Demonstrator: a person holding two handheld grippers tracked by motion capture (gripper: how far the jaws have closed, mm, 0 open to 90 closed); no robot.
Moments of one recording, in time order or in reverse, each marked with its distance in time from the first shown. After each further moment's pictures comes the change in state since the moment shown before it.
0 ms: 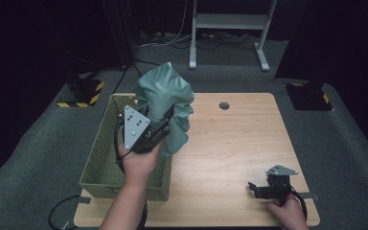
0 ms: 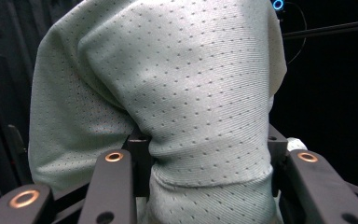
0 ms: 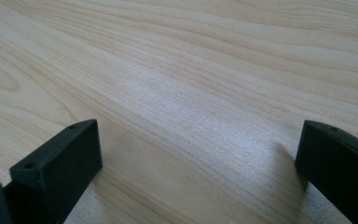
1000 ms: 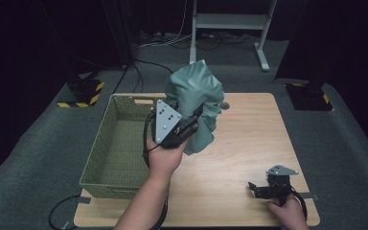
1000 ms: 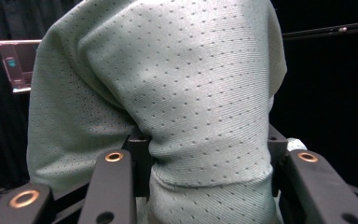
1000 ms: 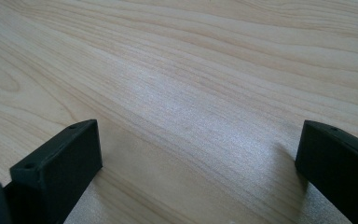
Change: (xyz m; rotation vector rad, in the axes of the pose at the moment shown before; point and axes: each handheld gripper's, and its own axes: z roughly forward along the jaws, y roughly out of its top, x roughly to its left) left arm -0.043 0.008 0.038 -0.007 -0.112 -0.014; right arm 0.000 0.000 0.000 -0.001 0.003 0.003
